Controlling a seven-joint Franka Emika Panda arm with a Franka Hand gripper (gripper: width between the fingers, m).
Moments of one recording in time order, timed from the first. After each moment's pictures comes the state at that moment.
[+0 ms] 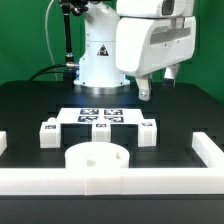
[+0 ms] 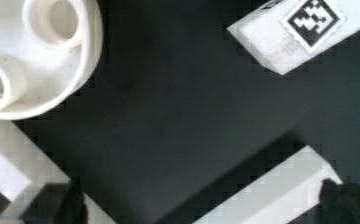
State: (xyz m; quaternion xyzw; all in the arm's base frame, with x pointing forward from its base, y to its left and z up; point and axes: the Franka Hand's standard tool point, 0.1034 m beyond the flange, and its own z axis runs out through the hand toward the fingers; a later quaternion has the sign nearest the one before) arm 0.564 0.057 0.113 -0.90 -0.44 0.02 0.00
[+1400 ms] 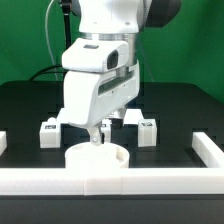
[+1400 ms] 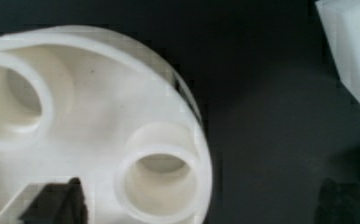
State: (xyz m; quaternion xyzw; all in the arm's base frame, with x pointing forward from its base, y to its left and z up) arm 0.571 -0.025 0.043 -0.86 -0.51 0.00 0.00
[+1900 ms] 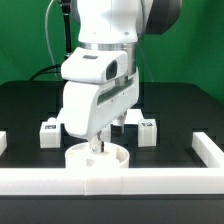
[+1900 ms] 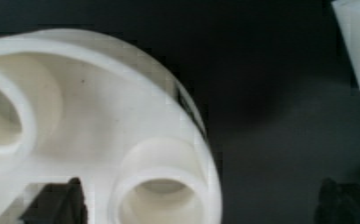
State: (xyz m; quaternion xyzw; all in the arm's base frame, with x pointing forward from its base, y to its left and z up) arm 0.573 -0.026 0.026 -0.86 -0.51 0.01 0.01
